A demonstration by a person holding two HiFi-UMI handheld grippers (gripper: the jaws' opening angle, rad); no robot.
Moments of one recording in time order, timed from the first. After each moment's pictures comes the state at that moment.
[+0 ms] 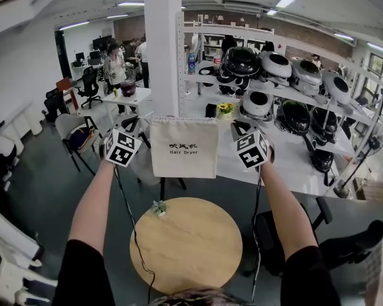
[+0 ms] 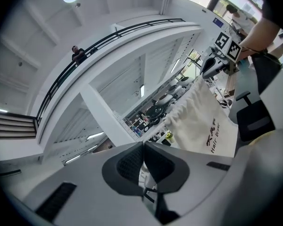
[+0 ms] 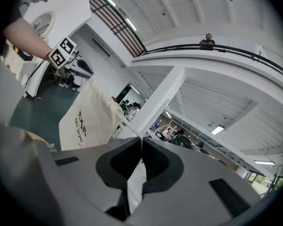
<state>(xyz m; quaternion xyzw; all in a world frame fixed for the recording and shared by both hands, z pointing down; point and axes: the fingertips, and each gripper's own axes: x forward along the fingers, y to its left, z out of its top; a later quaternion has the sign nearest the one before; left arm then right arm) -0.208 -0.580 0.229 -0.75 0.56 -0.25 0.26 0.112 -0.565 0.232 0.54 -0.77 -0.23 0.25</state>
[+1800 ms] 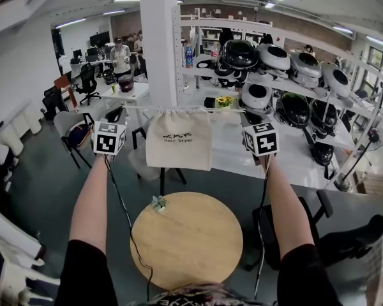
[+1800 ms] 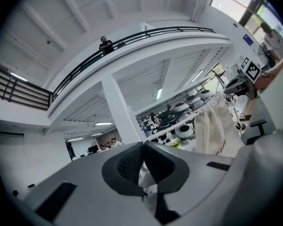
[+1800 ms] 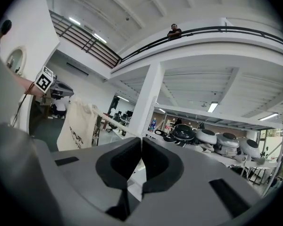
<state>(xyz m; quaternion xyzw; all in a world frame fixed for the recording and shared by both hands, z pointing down) -0.248 -0.586 0.207 -0.75 0.62 -0.16 0.17 0.165 -0.579 0.224 0.58 -0.80 -0.11 0.12</state>
